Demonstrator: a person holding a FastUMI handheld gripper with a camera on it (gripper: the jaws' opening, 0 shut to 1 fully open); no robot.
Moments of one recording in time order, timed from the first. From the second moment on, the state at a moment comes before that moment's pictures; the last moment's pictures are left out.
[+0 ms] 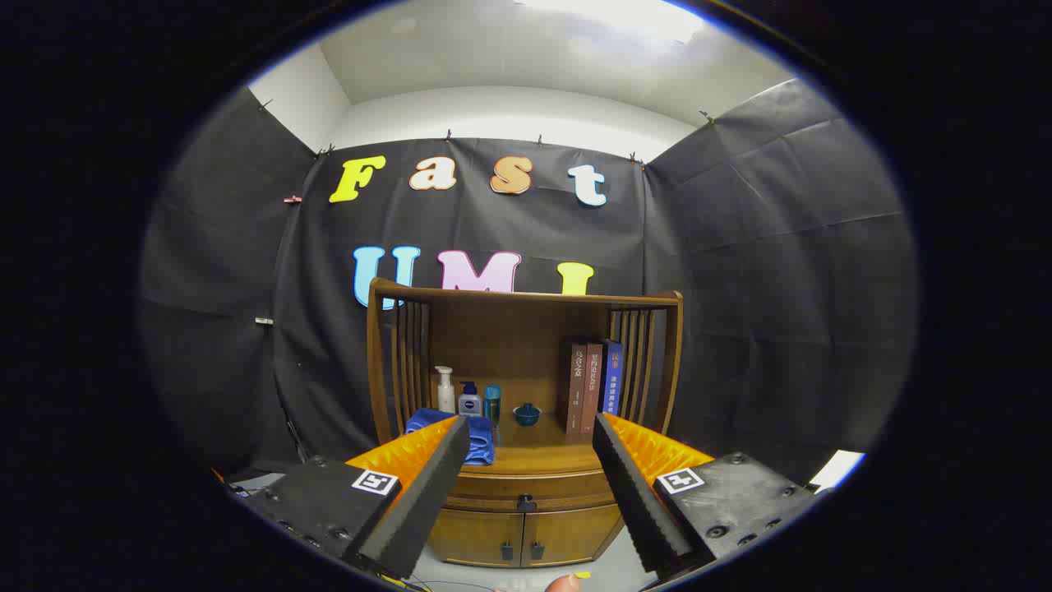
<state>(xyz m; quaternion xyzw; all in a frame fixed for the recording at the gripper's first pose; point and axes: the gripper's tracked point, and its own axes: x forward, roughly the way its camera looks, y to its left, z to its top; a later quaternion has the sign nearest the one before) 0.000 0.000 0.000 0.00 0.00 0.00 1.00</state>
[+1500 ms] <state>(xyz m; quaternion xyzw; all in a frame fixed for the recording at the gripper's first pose) 0.077 -0.035 -0.131 0.03 0.02 0.00 1.00</state>
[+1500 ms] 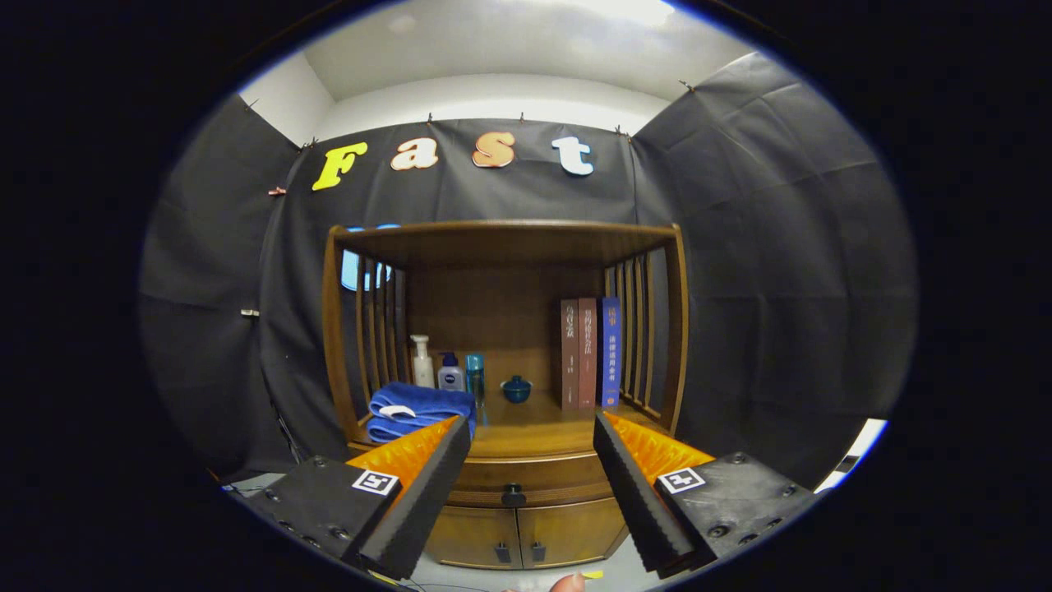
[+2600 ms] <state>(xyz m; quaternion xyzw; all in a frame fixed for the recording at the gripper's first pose) 0.205 0.002 -0.378 0.03 0.13 0.04 0.99</state>
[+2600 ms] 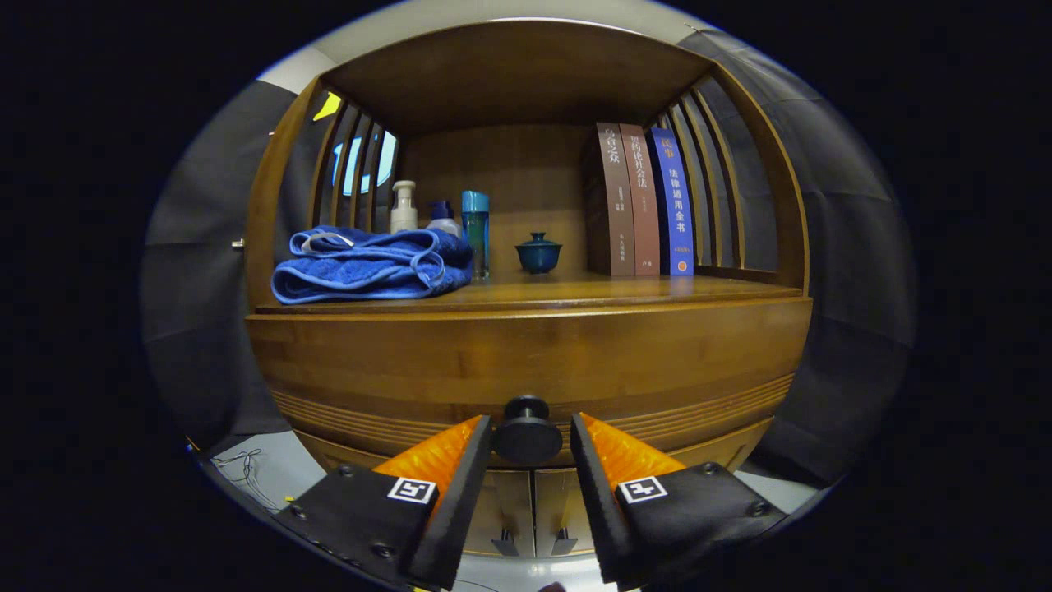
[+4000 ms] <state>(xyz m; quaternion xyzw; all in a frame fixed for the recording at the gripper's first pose) 0.049 -0.017 -0.360 0.04 0.16 0.04 0.98</state>
